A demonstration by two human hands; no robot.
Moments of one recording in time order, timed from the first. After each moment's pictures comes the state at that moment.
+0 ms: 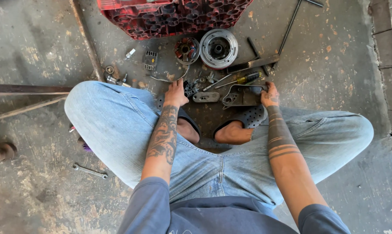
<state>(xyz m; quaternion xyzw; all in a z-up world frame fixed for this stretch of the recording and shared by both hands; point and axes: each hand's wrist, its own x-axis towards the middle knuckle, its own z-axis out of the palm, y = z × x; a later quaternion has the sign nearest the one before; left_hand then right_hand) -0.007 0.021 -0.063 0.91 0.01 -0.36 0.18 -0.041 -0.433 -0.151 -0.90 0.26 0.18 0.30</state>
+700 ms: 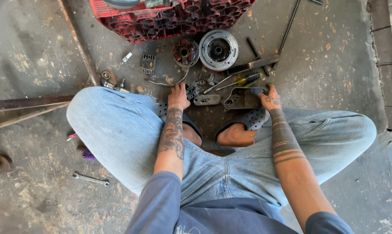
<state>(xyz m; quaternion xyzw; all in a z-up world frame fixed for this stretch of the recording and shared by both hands) -0.007 0.020 -0.125 0.93 -0.01 -0.34 0.15 -0.040 -0.412 -0.100 -0.88 0.29 0.26 0.29</state>
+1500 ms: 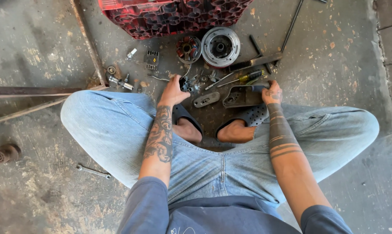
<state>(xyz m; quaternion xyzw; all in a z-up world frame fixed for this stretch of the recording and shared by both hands) -0.005 0.041 -0.010 0.90 0.03 -0.28 0.33 -0.047 -0.433 -0.155 -0.93 0.20 0.12 0.27</state>
